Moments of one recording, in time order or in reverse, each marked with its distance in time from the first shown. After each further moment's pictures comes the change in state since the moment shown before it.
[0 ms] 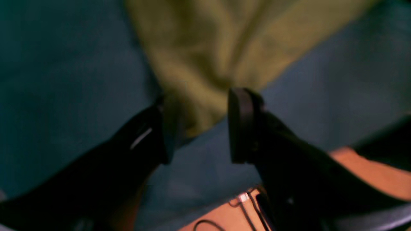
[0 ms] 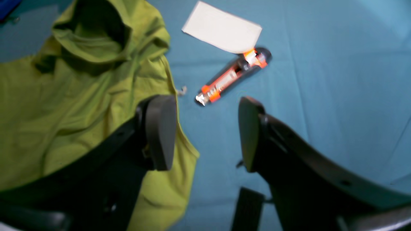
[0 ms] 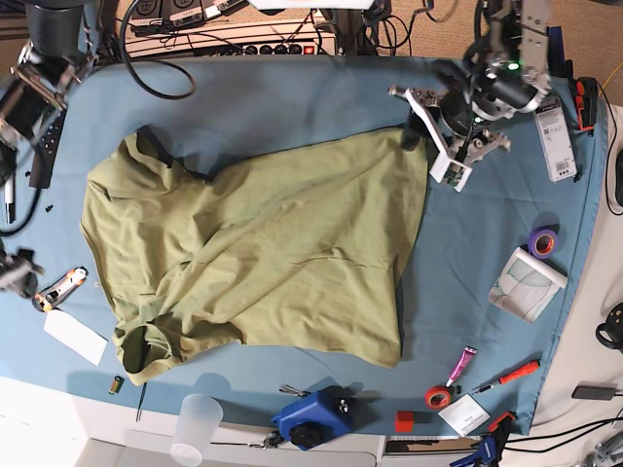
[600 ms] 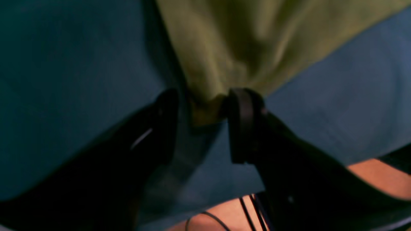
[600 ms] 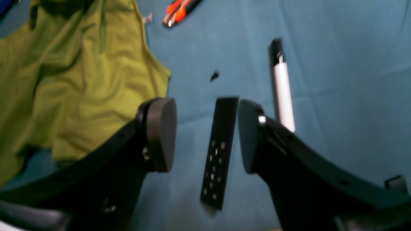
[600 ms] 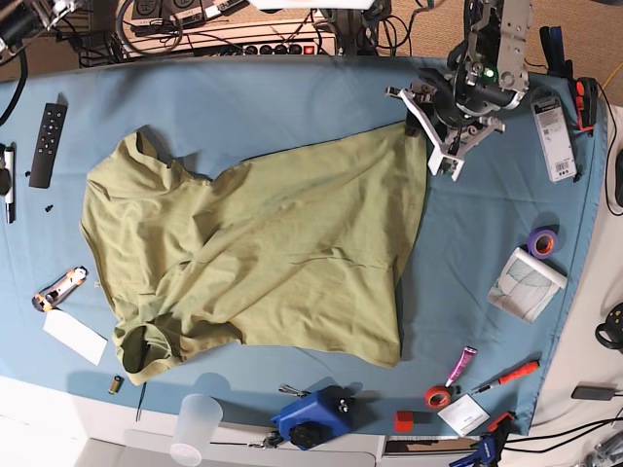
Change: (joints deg) left arm -1.1 2.2 1.2 -8.9 1.0 1.6 -1.0; right arm -24.5 0.3 25.5 0.0 19.4 8.0 -4.3
